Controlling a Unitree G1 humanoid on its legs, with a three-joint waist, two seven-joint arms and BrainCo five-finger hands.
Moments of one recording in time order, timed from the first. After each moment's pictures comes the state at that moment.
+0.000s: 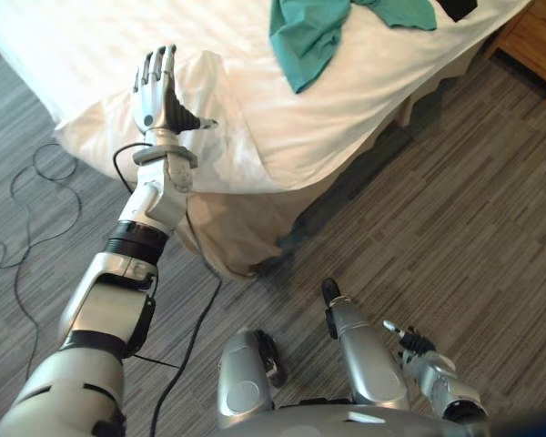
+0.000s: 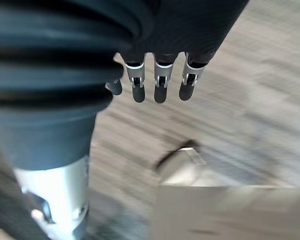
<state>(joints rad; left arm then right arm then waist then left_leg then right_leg) -0.87 0.52 -0.23 0.49 0.54 0.22 0.55 -0.01 -0.13 -0.13 0.74 0.41 0.14 -0.08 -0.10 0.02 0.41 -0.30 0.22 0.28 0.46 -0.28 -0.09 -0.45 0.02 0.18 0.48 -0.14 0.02</state>
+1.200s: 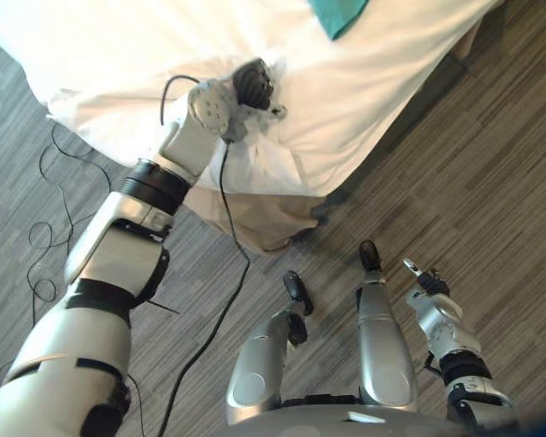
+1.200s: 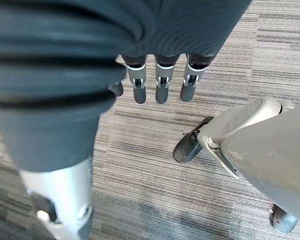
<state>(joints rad) -1.17 0.56 -0.53 0.54 0.13 0.25 -0.34 -0.16 -0.16 -0.23 0.69 0.50 0.13 -0.26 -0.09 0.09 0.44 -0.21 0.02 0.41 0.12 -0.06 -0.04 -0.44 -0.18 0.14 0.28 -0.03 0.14</state>
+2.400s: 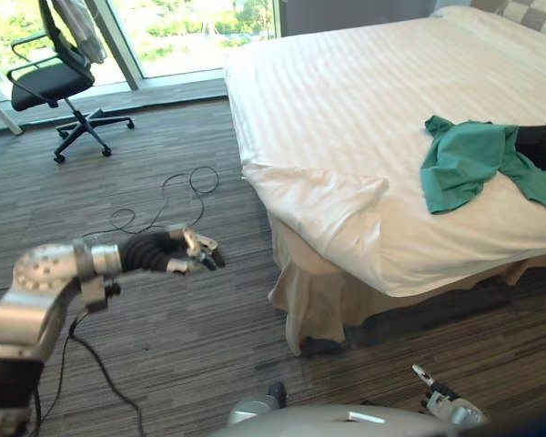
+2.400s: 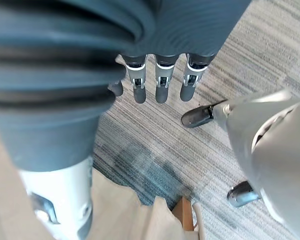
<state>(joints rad) 0.17 0.82 0.19 0.01 -0.52 0.13 -1.12 0.05 -0.18 -0.43 1.06 0.35 0.25 0.04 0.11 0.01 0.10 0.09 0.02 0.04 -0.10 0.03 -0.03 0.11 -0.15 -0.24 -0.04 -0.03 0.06</state>
